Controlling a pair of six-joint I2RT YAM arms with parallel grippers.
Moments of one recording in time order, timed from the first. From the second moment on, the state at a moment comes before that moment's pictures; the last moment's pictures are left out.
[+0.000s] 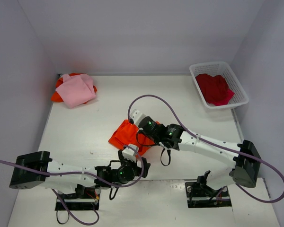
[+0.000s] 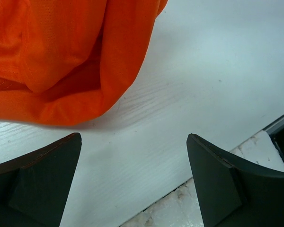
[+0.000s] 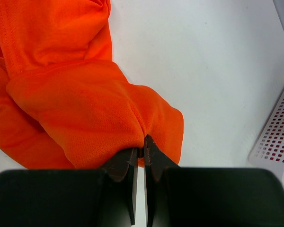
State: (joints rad) left arm -1.49 1.18 0.40 0.22 -0.75 -0.80; right arm 1.05 1.40 1.06 -0.49 0.48 -0.16
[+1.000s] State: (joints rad) left arm -1.49 1.37 0.36 0.43 -0.85 -0.68; right arm 1.05 1.40 1.08 -0.49 0.48 -0.16
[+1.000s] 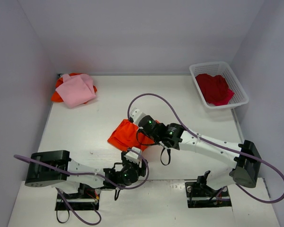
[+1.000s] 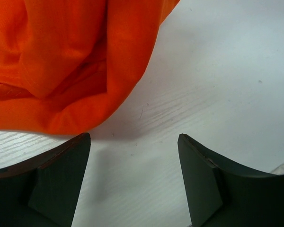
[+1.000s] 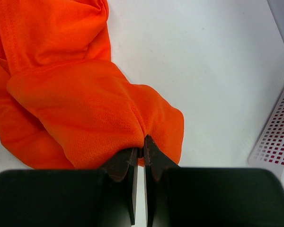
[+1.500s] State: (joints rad) left arm -1.49 1.52 0.35 0.59 -0.90 -0.64; right arm 1.05 1.40 1.09 -0.50 0.48 -0.16
